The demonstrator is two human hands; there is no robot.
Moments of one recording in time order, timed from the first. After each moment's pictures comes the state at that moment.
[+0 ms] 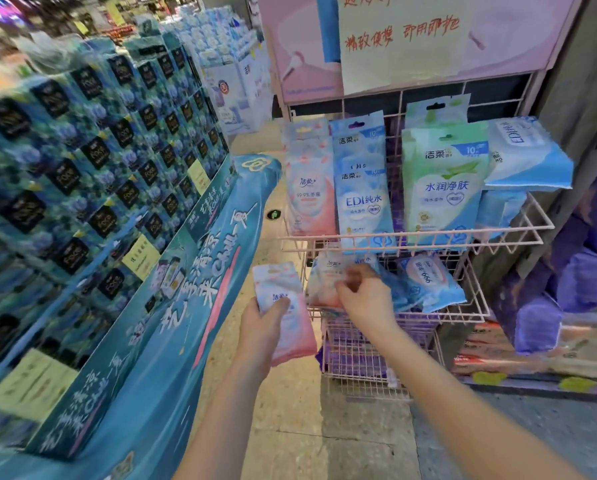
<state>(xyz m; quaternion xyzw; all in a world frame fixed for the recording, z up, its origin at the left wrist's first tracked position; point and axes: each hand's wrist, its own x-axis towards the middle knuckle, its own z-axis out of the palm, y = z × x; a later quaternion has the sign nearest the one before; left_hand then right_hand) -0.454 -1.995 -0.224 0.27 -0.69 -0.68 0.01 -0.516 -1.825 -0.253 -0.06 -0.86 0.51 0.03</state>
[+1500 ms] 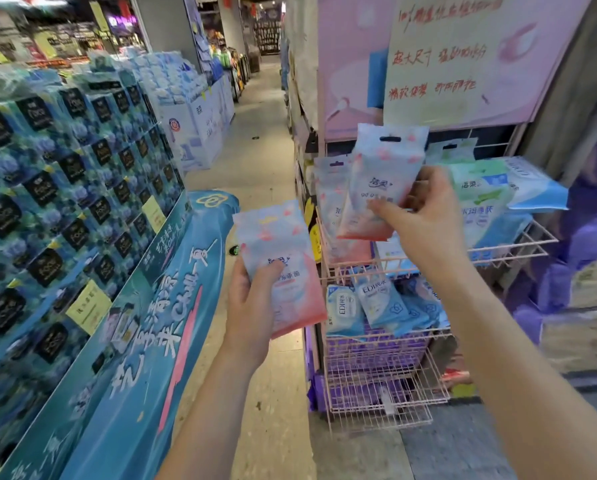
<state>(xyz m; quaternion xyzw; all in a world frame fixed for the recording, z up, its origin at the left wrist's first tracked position) -0.463 -2.078 -0.115 0.03 -0.61 -0.79 0.07 -0.503 -1.862 -0.062 -0.01 -0.74 0.61 0.29</state>
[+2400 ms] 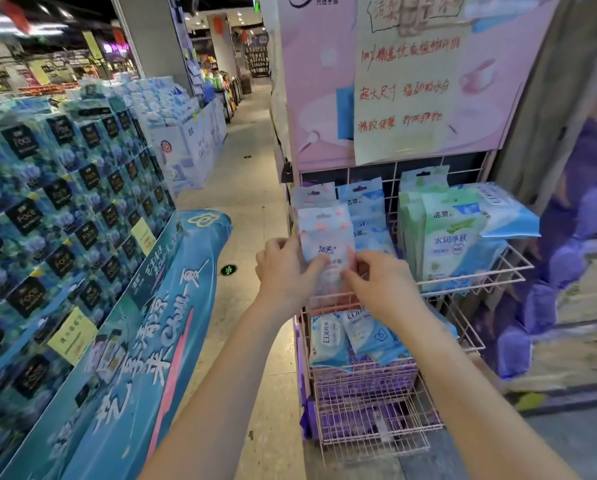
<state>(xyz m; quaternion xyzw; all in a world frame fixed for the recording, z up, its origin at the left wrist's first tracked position) -0.562 -2.010 -0.103 -0.07 -0.93 -0.35 0.09 -0.515 -1.852 -0.105 -0.03 -0.92 0.35 0.17</state>
